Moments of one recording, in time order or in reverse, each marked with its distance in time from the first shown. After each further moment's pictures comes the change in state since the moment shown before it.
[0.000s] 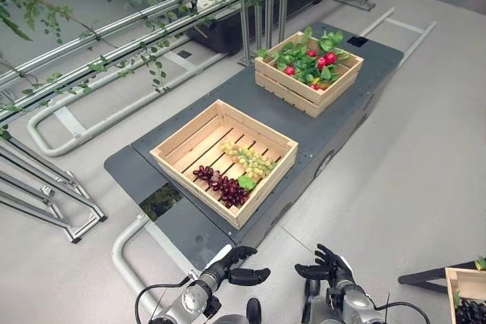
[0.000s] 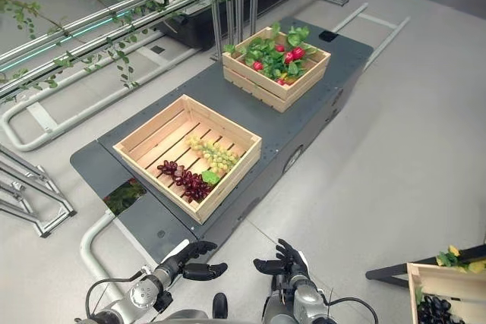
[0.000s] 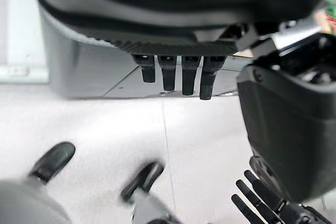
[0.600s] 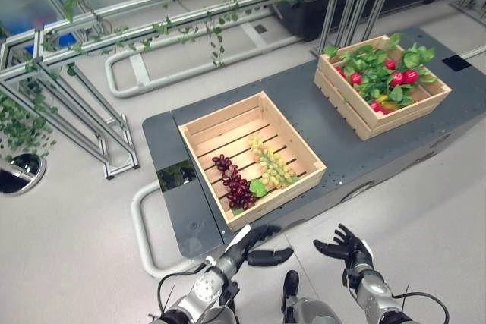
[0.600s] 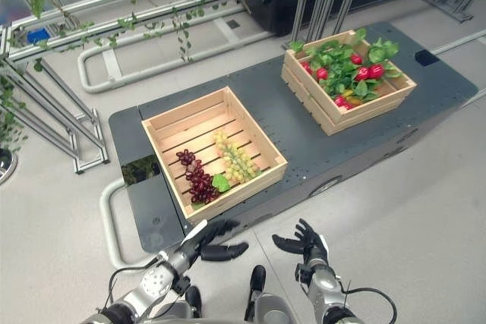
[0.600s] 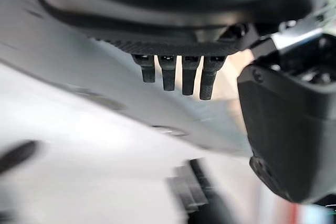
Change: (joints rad) left arm -0.038 0.006 0.024 -0.349 -0.234 -0.108 -0.078; right arm -0.047 -0.126 -0.081 -0.182 0.152 -0.021 -0.019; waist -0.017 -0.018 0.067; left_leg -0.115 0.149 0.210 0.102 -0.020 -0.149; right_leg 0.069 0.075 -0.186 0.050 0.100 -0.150
